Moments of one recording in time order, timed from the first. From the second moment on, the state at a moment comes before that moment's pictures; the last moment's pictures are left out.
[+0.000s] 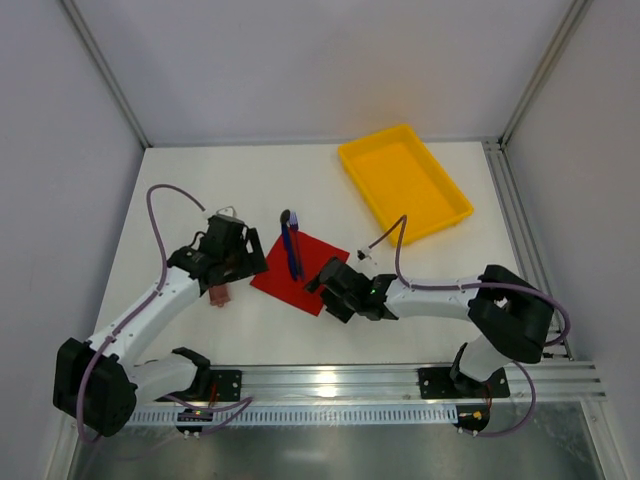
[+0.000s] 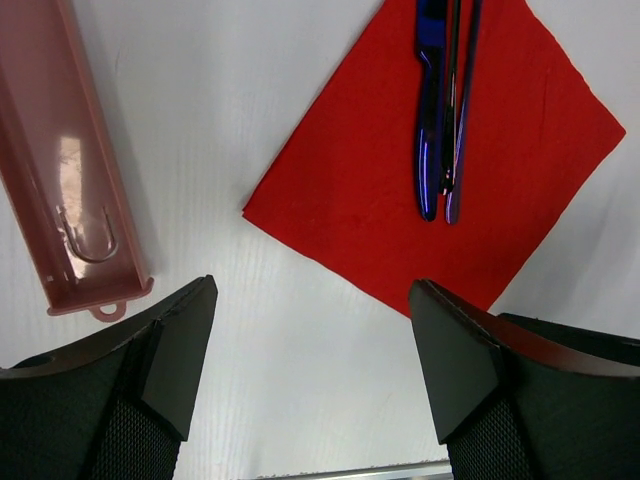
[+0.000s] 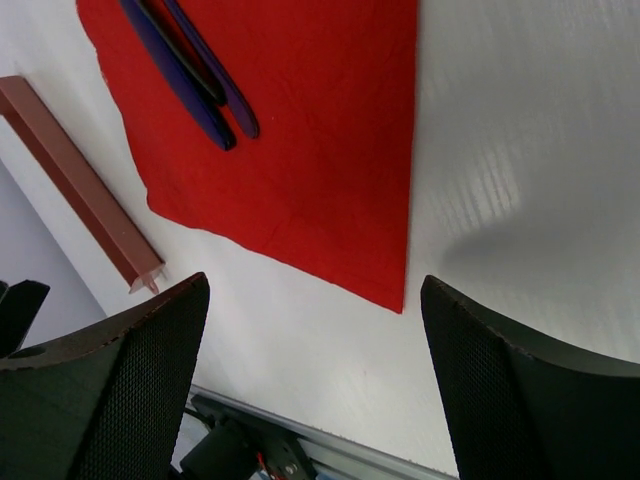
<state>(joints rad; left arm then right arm) -0.44 1.12 0.82 -0.64 -0.14 -0.64 1.04 1.54 0.77 -0.11 0.25 1.58</state>
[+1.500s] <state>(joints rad) -0.44 1.12 0.57 -0.35 0.20 -0.68 1.06 1.67 0.80 0.20 0.44 1.46</state>
